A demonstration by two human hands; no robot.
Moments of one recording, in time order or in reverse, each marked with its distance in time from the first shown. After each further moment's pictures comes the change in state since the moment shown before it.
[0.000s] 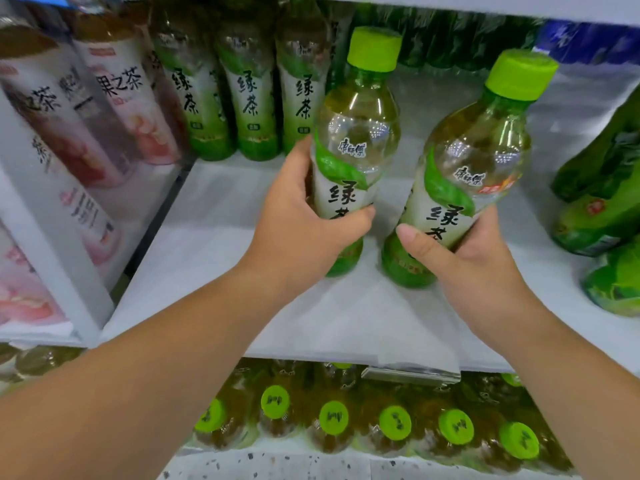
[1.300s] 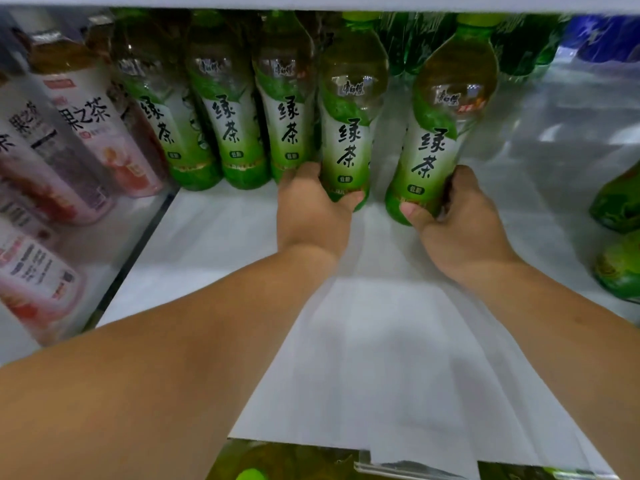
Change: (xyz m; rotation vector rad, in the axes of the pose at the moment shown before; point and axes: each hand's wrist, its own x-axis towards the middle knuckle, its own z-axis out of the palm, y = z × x) left_hand 0.101 -0.062 0.042 0.548 0.270 -0.176; right_hand 0.128 0.052 -0.019 -0.523 0.148 -0.043
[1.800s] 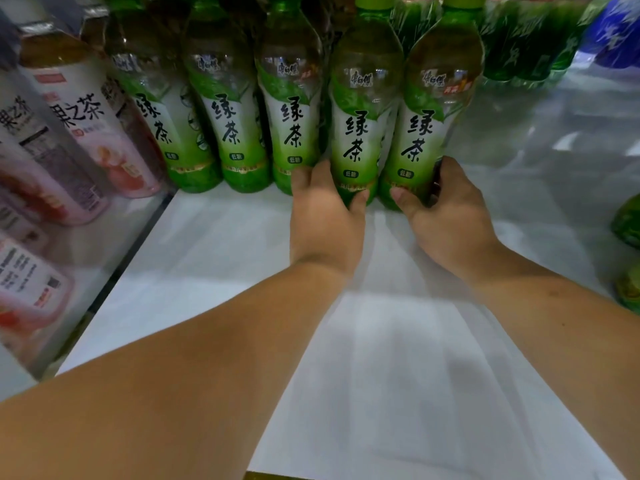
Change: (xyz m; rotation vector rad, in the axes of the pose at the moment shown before) left_hand 0.002 0.000 0.020 -0.017 0.113 0.094; right_hand 0.033 -0.001 0.023 0.026 0.002 -0.062
